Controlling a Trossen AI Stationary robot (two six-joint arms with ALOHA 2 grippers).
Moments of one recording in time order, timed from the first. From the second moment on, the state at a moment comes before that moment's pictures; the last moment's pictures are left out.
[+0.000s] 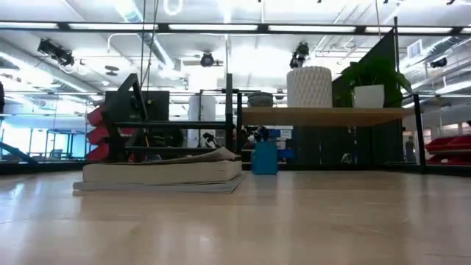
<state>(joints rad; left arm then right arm) -0.17 1.41 1.93 -1.19 -0.17 -0.34 0.89 1.90 1.39 -1.41 -0.46 0.99</state>
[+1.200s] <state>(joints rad) -0.17 1.41 1.93 -1.16 -0.16 -0.44 0.65 1.77 1.21 -1.16 -0.47 1.04</state>
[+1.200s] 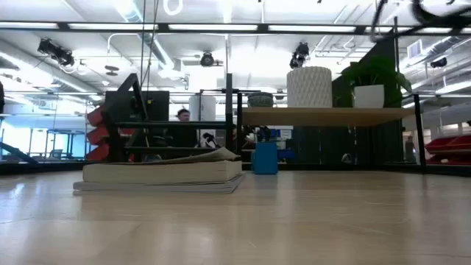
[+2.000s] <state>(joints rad) -0.17 1.41 1.93 -1.17 -0.16 -0.39 0.84 1.82 1.18 -1.20 -0.57 1.09</state>
